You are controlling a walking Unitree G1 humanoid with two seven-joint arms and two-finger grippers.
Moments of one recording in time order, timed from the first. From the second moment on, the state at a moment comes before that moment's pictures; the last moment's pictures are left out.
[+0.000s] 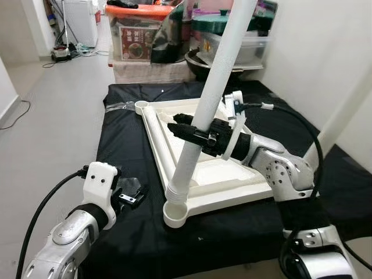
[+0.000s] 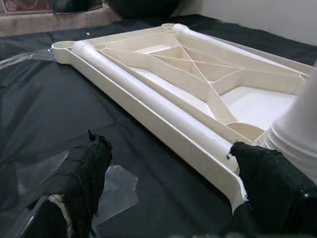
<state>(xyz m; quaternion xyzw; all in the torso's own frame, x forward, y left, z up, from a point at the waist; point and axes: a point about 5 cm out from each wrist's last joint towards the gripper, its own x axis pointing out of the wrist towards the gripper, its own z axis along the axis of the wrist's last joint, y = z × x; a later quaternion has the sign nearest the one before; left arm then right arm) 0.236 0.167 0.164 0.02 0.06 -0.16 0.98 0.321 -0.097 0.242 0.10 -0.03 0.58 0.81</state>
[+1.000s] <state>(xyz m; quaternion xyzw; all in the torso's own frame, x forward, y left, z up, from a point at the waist) 0.246 0.163 0.155 0.01 0.06 -0.13 0.99 0.313 -0.086 0.227 0.07 -0.02 0.58 0.81</state>
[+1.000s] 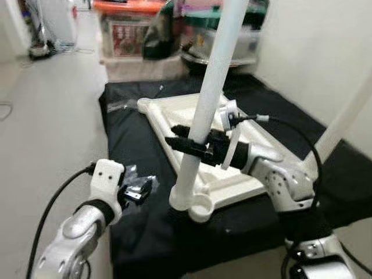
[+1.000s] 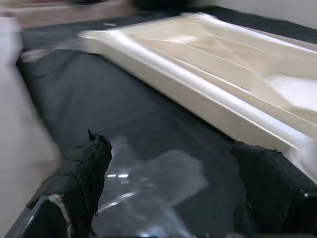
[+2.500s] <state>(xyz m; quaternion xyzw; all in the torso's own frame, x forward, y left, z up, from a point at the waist) 0.231 0.188 0.141 0.03 0.08 -0.10 0.99 0.304 -0.066 0.232 -0.08 -0.06 0.66 0.74</state>
